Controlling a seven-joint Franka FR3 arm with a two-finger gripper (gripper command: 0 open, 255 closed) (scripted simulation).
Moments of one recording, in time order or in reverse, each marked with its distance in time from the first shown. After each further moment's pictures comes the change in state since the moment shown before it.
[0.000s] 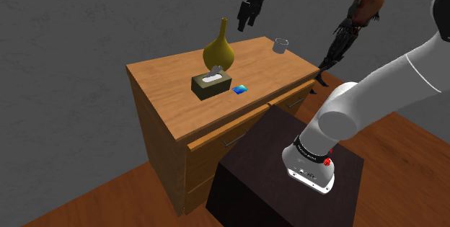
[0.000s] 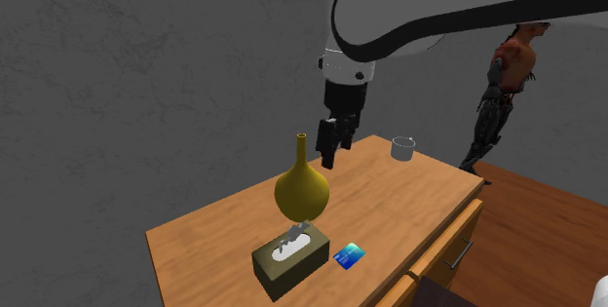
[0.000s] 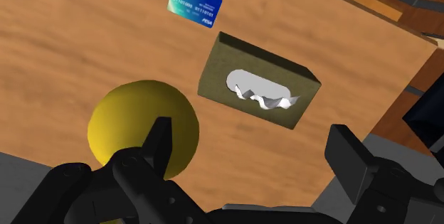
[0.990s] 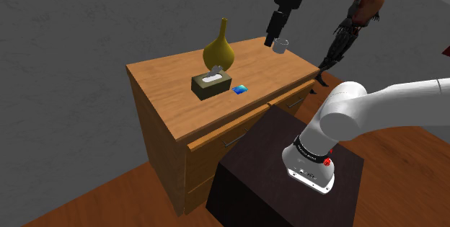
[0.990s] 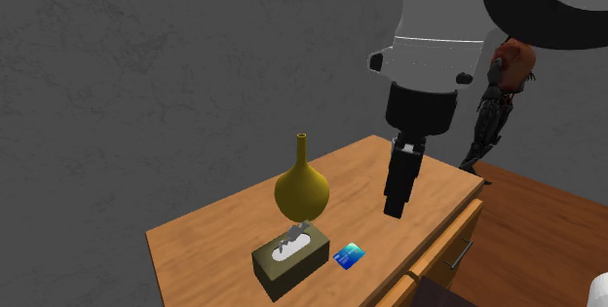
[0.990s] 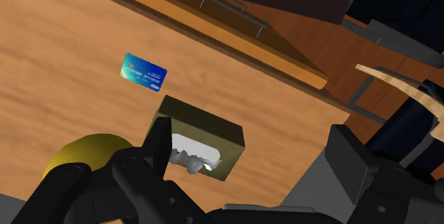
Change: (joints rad) arm 0.050 -0.453 0.105 -0.253 0.044 -0.223 0.086
